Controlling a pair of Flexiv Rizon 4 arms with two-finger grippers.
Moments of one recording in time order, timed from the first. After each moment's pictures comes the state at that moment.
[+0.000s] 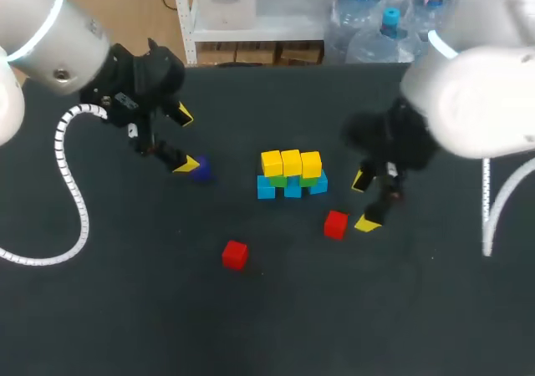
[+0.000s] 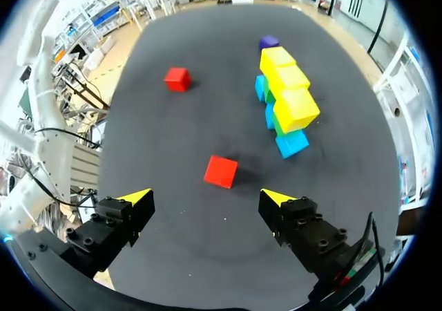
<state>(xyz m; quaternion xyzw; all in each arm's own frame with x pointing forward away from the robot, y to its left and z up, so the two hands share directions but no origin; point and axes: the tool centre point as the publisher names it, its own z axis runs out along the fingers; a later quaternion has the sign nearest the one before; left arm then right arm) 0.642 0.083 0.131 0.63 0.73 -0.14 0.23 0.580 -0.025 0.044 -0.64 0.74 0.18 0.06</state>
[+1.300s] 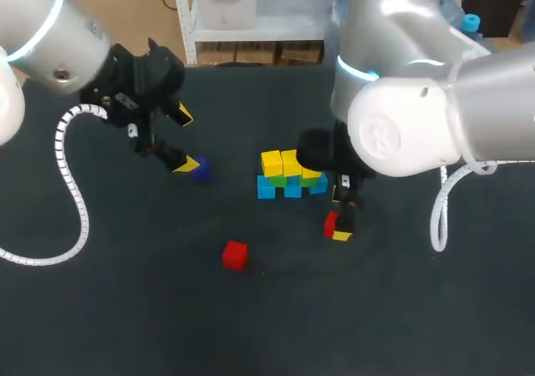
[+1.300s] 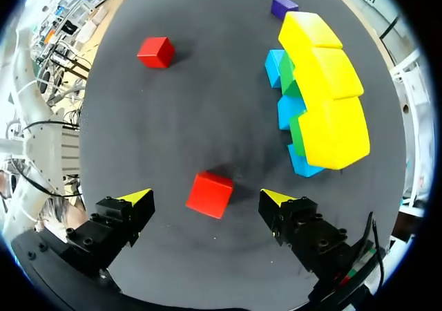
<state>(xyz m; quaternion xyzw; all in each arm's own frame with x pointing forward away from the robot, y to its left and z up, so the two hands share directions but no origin) 0.642 0.083 0.131 0.63 0.73 -0.14 0.23 0.589 -0.002 0.012 -0.66 0.74 0.10 -0.03</state>
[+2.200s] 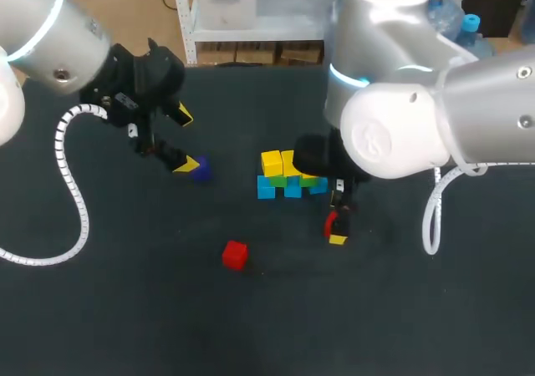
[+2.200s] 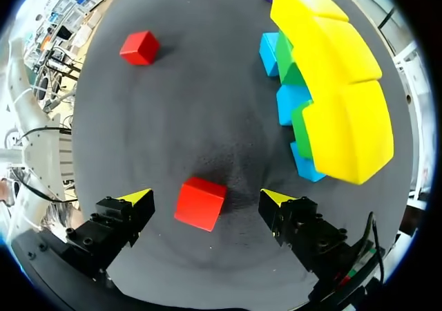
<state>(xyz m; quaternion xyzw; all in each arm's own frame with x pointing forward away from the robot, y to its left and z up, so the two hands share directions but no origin) 0.642 0.083 0.131 0.63 0.73 -0.14 0.23 0.591 0.001 -0.005 -0.65 0.75 0.10 -0.04</state>
